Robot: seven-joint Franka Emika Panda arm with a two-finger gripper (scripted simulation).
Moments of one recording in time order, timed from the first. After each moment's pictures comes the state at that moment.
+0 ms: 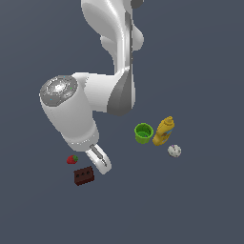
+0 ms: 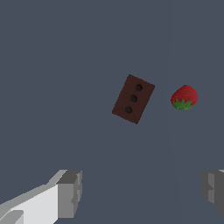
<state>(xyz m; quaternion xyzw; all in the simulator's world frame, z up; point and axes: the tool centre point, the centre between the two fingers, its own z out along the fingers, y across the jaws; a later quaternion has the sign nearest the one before) 0.114 -0.107 0.182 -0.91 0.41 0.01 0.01</state>
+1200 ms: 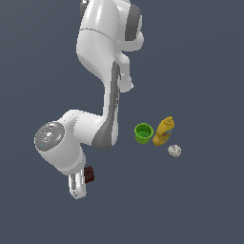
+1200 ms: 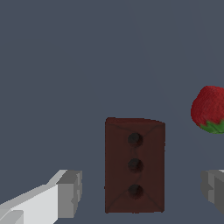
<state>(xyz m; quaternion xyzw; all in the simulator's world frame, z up) 0.147 -0.167 0.077 -0.81 0.59 0.00 0.00</state>
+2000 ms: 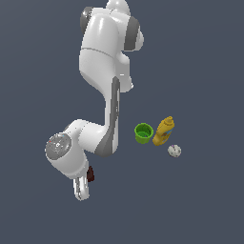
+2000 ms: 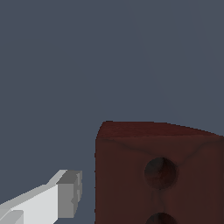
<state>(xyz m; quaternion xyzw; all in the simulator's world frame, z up) 0.147 -0.167 0.027 -0.81 0.59 0.00 0.00</state>
